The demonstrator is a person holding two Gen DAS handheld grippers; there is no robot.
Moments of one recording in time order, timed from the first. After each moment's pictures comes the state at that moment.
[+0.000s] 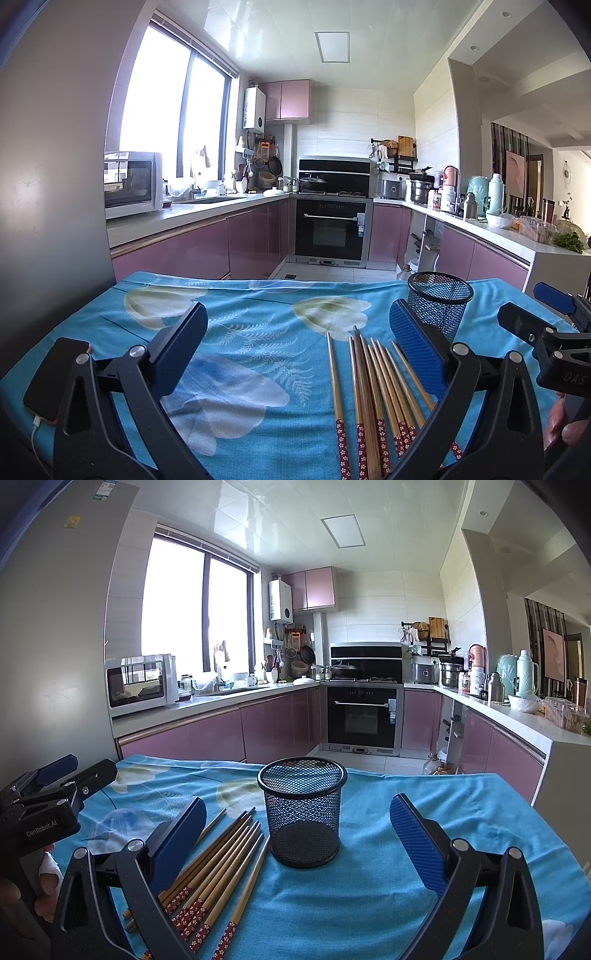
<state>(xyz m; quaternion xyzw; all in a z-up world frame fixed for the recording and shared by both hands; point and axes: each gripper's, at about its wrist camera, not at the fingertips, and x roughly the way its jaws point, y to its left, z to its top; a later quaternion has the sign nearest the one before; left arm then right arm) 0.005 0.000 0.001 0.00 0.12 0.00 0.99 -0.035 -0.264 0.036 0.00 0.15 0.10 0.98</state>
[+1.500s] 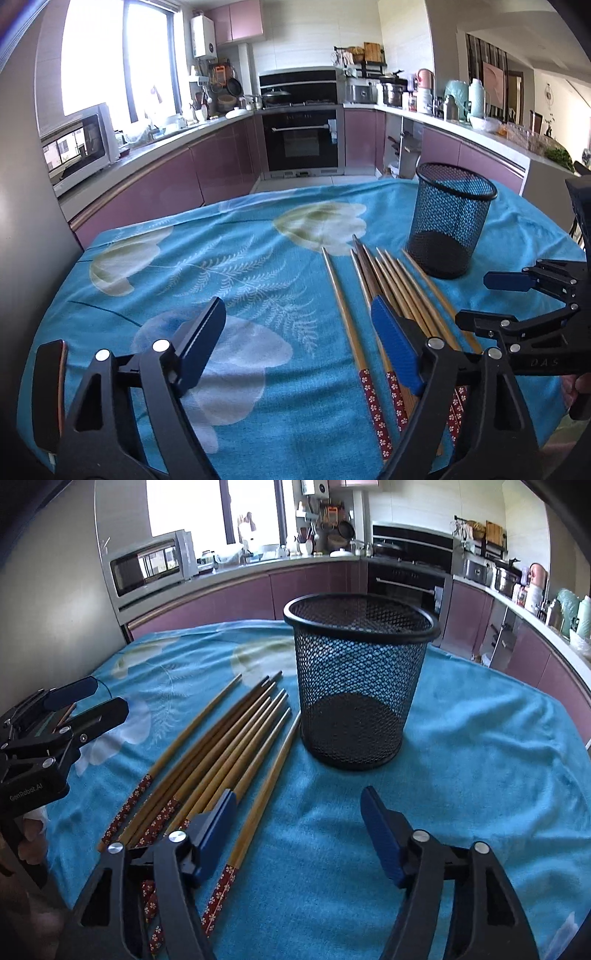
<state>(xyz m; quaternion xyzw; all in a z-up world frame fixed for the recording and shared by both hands) 0.074 -0.004 -0.038 0.08 0.30 -0.07 0.95 0.038 -0.234 -0.027 -0.04 0.43 0.17 0.89</state>
